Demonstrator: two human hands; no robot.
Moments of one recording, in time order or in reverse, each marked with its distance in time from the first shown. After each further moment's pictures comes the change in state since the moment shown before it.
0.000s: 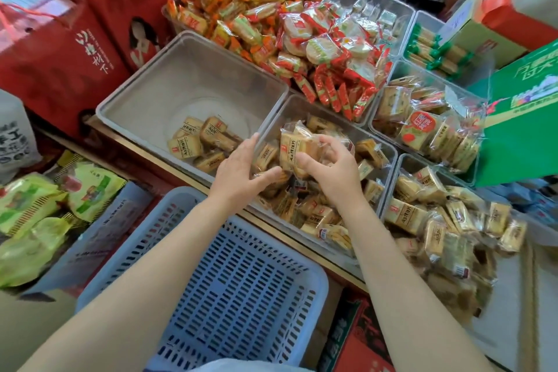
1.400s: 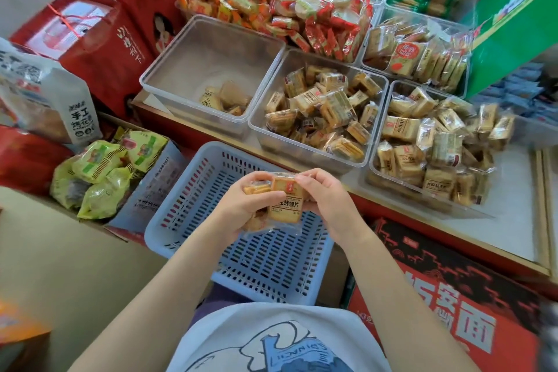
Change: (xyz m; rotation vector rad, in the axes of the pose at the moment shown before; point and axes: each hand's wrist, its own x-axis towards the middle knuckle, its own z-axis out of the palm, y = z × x) left_hand -0.226 0.014 0.006 -0.874 -0.263 -0.329; right_hand -0.232 0.027 0.034 0.503 -0.185 0.239
